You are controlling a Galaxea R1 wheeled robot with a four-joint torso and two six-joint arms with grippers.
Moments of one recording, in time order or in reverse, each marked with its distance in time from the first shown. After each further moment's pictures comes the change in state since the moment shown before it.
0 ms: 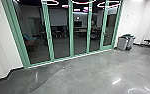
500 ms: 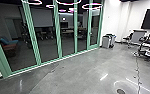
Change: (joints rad) left arm 0.004 0.001 0.000 0.001 0.009 0.000; right arm -0.009 0.000 0.000 0.000 -0.003 0.000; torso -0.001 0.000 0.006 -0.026
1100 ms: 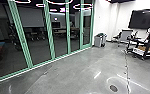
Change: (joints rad) left arm 0.004 -0.001 0.000 0.002 0.001 0.000; right arm -0.001 0.003 0.000 0.000 0.002 -0.003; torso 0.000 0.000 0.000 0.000
